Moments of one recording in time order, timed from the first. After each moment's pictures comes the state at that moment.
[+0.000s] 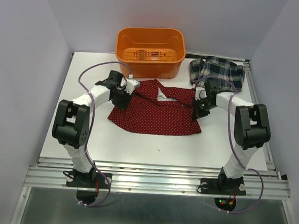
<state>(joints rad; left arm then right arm) -0.27 1.73 1.18 -0.53 0.27 0.36 0.16 1.88 1.23 -0.58 -0.37 -0.15</state>
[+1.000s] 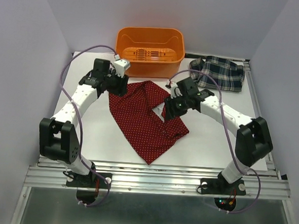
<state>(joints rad) -0.20 1.53 1.28 -0.49 0.33 0.19 0.56 1.63 1.28 -0.61 -0.35 0.10</state>
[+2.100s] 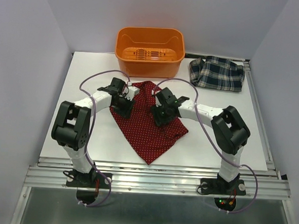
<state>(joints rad) -0.30 1.71 1.08 -0.51 0.28 0.19 0.71 1.92 1.31 -0.45 -0.09 0.22</state>
